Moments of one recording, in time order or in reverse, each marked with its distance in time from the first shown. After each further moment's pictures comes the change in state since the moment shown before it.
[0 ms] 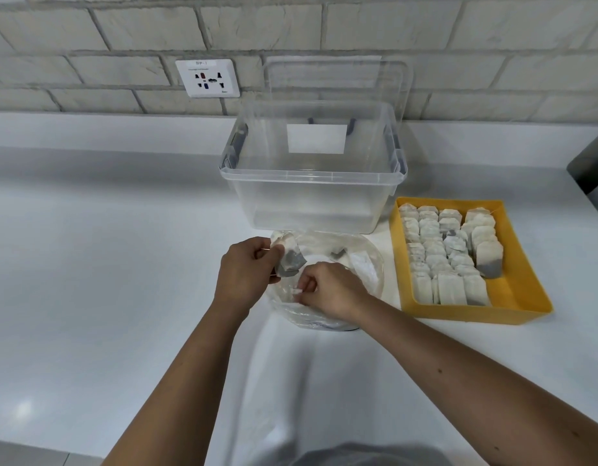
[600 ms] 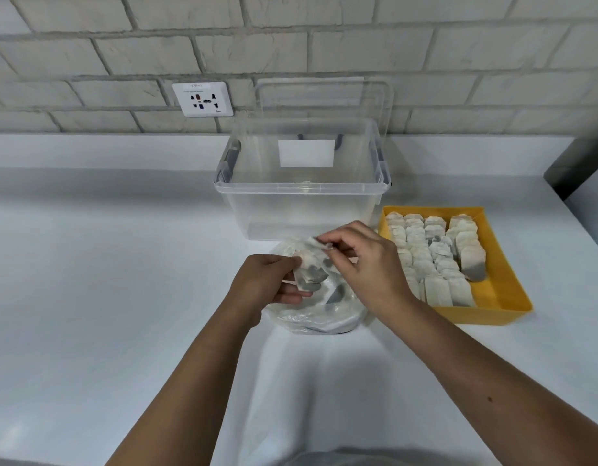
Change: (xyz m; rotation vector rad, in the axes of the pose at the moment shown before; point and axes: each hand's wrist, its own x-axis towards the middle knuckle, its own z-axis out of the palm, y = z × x) left_hand -0.017 0.025 0.015 -0.197 -0.300 -0.210; right_hand -0.036 0.008 -0.059 0.165 0.721 -0.484
